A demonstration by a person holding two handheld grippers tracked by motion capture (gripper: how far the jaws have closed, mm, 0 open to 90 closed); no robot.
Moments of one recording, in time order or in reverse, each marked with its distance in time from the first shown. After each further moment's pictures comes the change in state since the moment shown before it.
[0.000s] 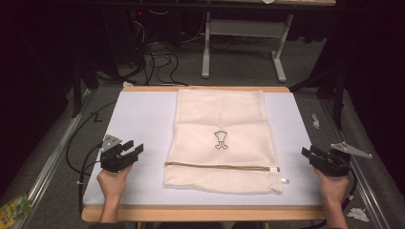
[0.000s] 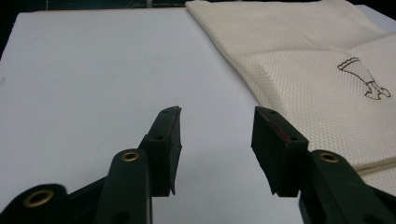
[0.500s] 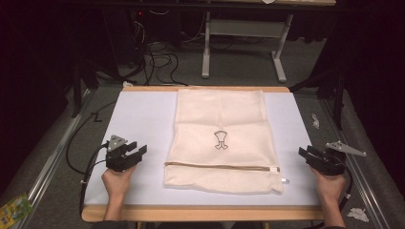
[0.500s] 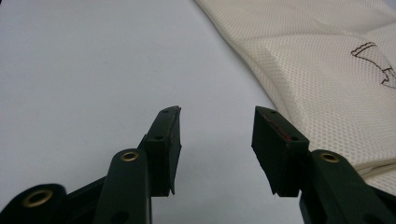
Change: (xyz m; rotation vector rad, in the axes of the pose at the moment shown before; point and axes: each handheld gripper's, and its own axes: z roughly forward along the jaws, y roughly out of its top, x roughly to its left) left arm -0.002 -0.006 0.017 0.043 0.010 0.009; right arm 0.003 -0.001 0.010 0.023 -0.002 -0.010
